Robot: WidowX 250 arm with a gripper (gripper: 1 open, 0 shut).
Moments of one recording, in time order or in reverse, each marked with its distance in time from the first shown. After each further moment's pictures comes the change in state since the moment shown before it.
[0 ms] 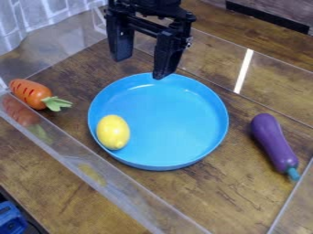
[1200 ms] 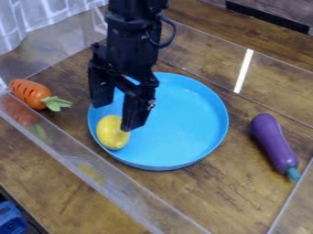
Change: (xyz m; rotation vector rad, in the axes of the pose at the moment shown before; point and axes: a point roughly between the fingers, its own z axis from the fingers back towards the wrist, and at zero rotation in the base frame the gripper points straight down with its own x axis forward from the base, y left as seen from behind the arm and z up) arm -0.024 0.010 -0.058 0.014 0.065 -0.181
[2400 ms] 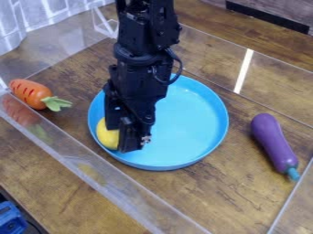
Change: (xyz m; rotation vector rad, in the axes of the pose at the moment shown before) arm 0.000 -0.011 -0.020 0.082 -0.035 -0.318
